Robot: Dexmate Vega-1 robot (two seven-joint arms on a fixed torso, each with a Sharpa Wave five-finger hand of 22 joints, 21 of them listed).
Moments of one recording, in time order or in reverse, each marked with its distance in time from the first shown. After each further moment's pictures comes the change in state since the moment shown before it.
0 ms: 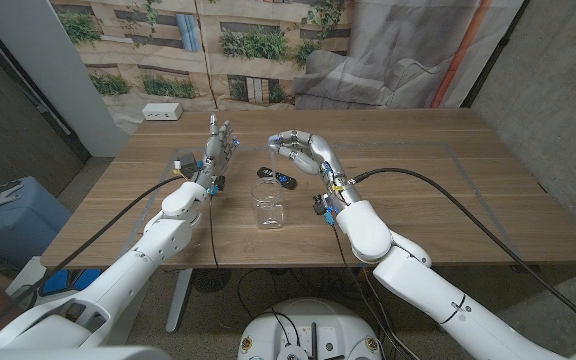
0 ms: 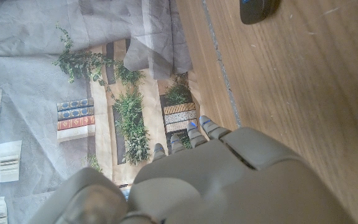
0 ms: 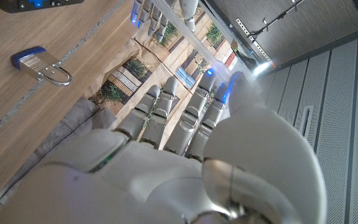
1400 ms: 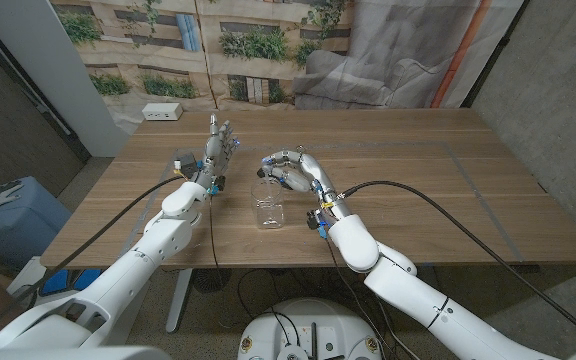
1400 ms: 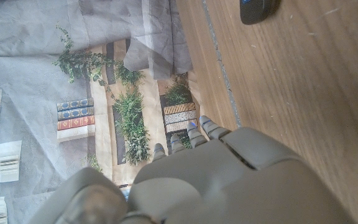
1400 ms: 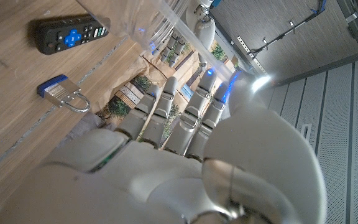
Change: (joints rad) left arm 0.000 -0.001 0.000 0.000 0.000 0.000 0.000; left_hand 0.000 0.000 0.000 0.000 0.000 0.000 0.000 0.000 0.000 0.000 0.000 0.000 0.000 0.000 0.000 0.000 0.000 0.000 0.000 0.000 0.000; right arm 0.025 0.042 -0.050 0.196 -0.074 0.129 0.007; right_hand 0.000 0.000 0.000 0.000 0.000 0.000 0.000 0.000 -0.005 0.000 0.000 0.000 0.000 0.000 0.000 0.000 0.000 -0.005 -0.005 0.000 0.000
